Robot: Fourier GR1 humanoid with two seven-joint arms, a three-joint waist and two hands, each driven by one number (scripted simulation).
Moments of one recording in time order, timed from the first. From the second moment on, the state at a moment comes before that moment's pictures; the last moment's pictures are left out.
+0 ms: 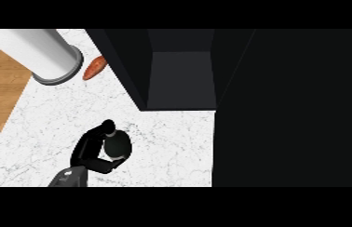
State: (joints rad) left arm -0.35 0.17 0.18 -0.35 0.05 -0.44 -0.84; right arm 0.07 -0.06 -0.05 -2.34 -0.25 0.29 0.38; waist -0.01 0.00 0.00
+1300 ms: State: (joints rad) left arm 0.11 0.04 0.09 -0.98 0.20 -0.38 -0.80; right arm 0.06 -0.06 -0.06 -2.33 -0.24 0.28 0.38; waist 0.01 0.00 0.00
